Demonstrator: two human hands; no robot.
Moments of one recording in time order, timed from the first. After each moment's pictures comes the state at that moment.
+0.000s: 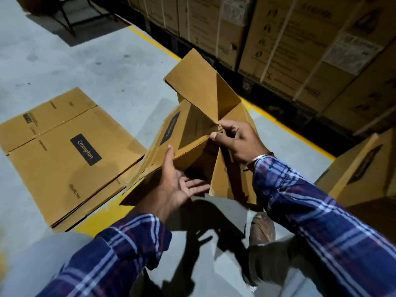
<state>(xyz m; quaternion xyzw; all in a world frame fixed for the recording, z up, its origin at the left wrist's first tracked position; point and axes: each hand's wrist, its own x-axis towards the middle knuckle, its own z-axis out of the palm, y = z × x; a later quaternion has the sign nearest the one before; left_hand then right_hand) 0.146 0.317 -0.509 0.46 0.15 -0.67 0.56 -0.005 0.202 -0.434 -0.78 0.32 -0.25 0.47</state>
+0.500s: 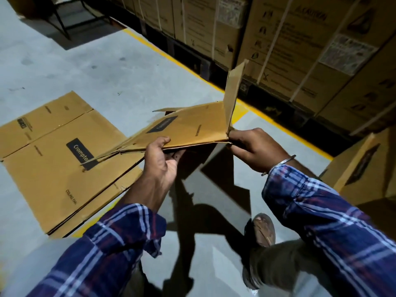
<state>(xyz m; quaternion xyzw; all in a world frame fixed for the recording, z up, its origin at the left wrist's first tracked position) 0.187 0.276 -0.487 0.40 0.13 -0.52 0.74 -0.042 0.185 -0.429 -0.92 0.30 -0.13 0.20</state>
